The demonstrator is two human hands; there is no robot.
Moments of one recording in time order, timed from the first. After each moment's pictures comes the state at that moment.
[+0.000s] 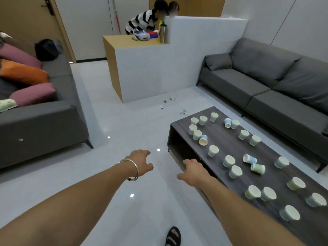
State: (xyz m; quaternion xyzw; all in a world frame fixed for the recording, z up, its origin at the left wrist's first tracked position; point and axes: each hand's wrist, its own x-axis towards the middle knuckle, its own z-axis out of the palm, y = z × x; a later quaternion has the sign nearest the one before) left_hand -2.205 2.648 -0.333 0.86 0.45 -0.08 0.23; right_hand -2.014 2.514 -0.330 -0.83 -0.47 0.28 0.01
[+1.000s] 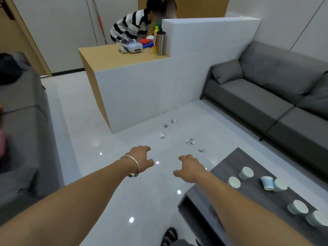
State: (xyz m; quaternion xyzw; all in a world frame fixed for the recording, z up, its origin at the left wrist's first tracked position) left_hand -1.968 3.244 -0.316 0.87 0.43 -0.09 0.23; right_hand -1.795 3.107 -0.321 -0.83 -0.48 0.28 0.00
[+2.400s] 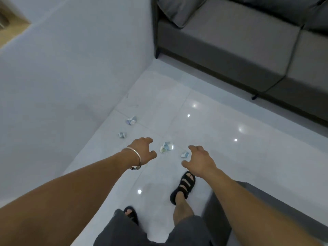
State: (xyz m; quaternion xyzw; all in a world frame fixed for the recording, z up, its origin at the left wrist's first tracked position) left_hand -1.282 3.670 -0.517 0.88 0.26 -0.32 0.24; right_hand -1.189 3.457 -0.534 -0.89 -0.19 0.40 0.10
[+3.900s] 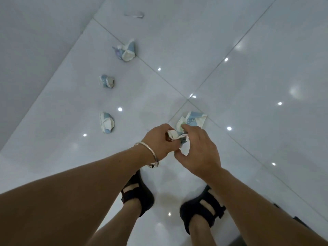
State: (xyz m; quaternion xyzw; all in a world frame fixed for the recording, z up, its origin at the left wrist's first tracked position) left_hand -1.233 3.700 -0.999 0.73 0.42 -0.24 0.49; right_hand -1.159 3.558 -1.023 -0.83 -0.40 0.24 0.30
